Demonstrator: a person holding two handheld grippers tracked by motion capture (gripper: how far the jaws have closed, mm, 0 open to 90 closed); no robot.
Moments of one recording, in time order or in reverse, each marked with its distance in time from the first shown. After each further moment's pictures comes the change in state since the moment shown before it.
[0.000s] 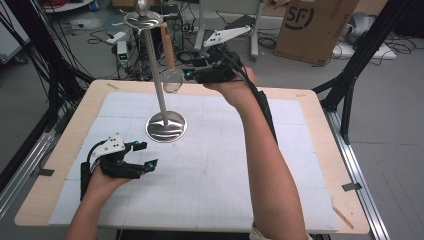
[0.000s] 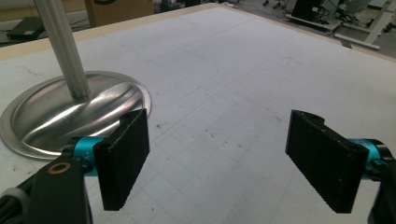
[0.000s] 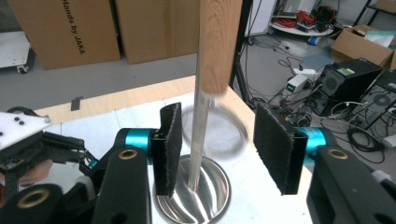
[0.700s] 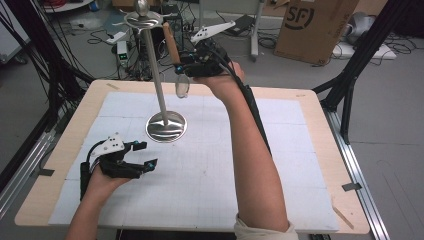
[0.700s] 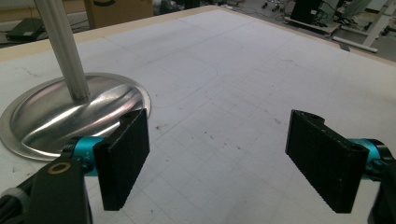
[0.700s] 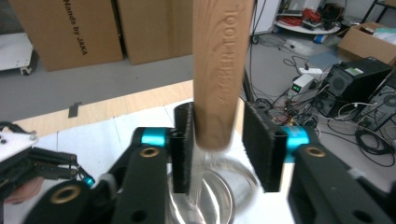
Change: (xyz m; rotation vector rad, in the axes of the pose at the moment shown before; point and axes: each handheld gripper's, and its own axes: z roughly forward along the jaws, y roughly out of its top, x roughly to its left) left arm 0.001 0.000 -0.001 -0.011 -0.001 -0.007; right arm -0.004 0.013 0.032 0.006 0.017 0.011
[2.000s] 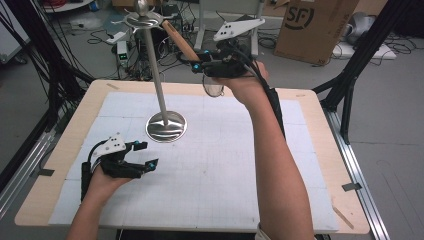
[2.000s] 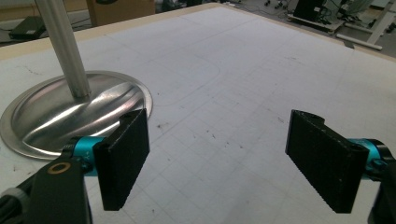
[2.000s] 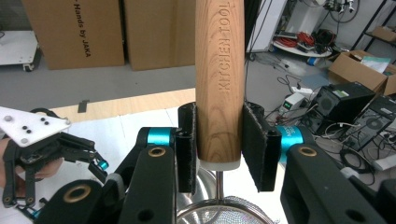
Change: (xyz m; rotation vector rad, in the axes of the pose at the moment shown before) left arm -0.001 0.000 0.002 0.004 0.007 -0.002; right arm 0.007 0.002 -0.059 -0.056 -0.004 -0.085
